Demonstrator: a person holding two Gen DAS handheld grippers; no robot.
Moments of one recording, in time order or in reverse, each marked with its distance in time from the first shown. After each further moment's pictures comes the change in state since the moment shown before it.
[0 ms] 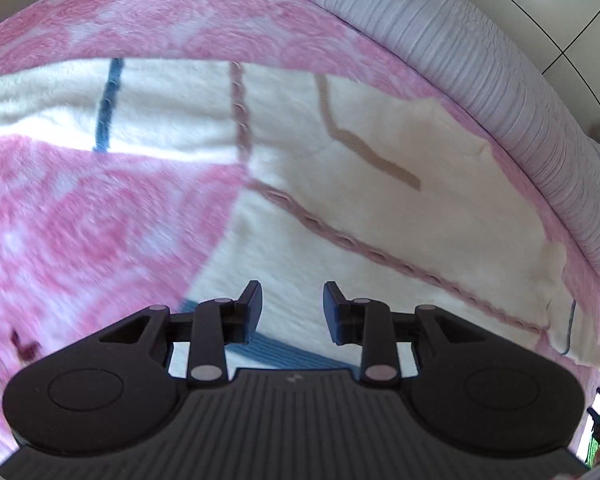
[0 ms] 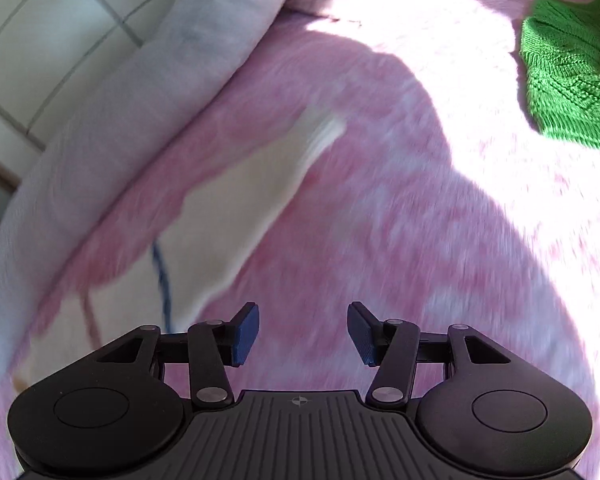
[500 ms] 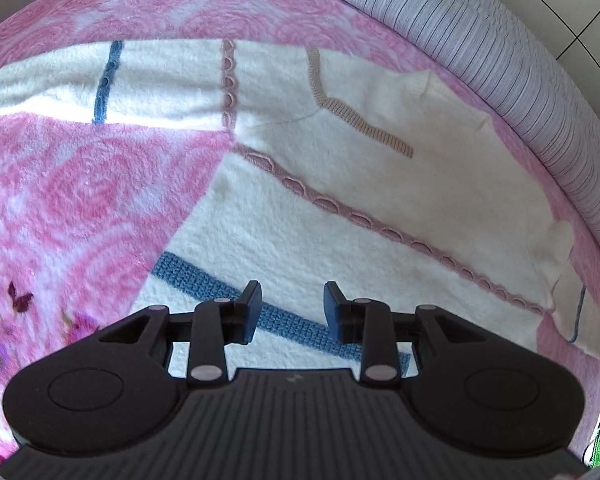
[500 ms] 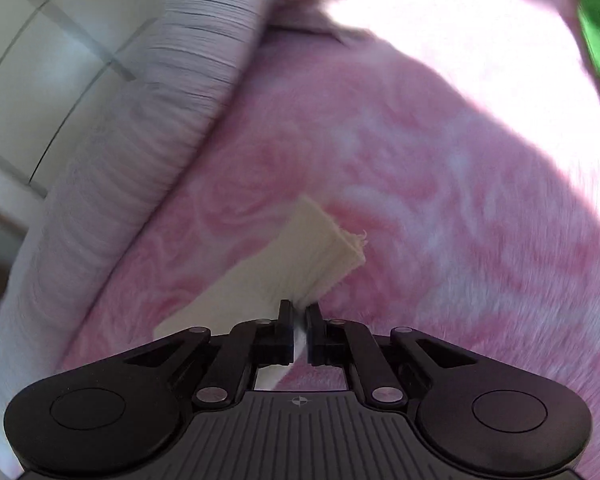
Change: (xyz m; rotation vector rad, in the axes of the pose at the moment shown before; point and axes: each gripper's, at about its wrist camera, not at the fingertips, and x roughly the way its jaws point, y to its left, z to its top) left arm -0.007 -0.025 -0.017 0.006 0.037 0.061; right arm 0.057 -0.002 0.073 -0.068 -0.084 0.011
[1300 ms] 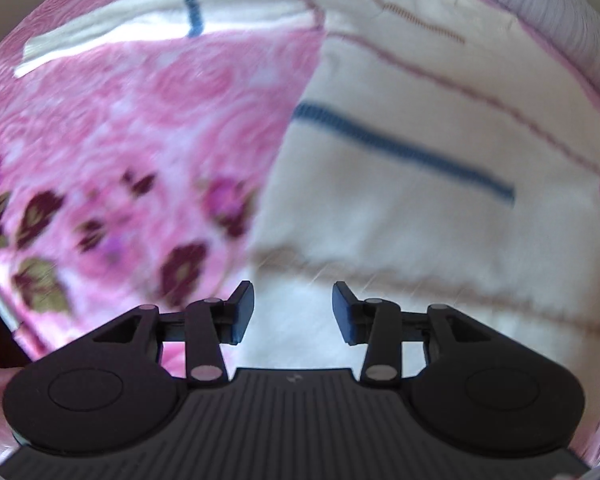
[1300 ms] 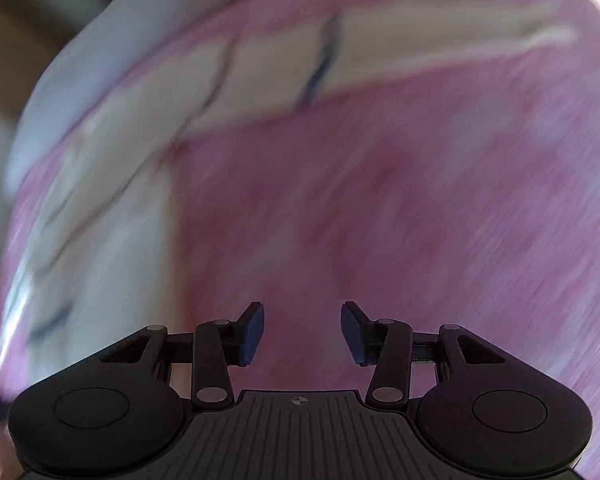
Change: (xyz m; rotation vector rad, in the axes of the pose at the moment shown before) left arm -0.041 0.088 -0.101 0.178 0.124 0.142; right arm -0.141 0.073 -0.223 -0.400 0.639 0.186
